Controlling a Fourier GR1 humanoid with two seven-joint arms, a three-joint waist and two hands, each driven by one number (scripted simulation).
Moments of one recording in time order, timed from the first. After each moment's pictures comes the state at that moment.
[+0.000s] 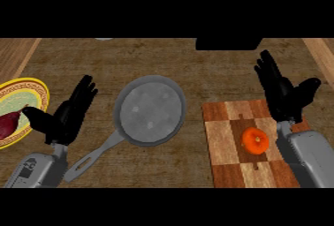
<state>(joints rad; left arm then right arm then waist) -0.21 0.36 -0.20 -1.36 0.41 0.12 -0.03 -0.38 -0.37 0.18 -1.35 -0.32 -0.26 0.04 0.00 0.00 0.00</state>
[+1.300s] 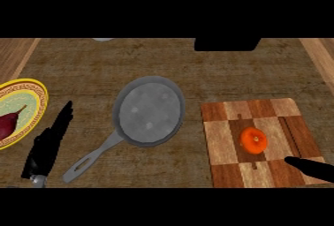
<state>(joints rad) 0.01 0.51 -0.27 -1.51 0.14 0.29 0.07 0.20 -0.76 0.20 -1.75 0.02 -0.66 0.73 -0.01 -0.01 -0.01</state>
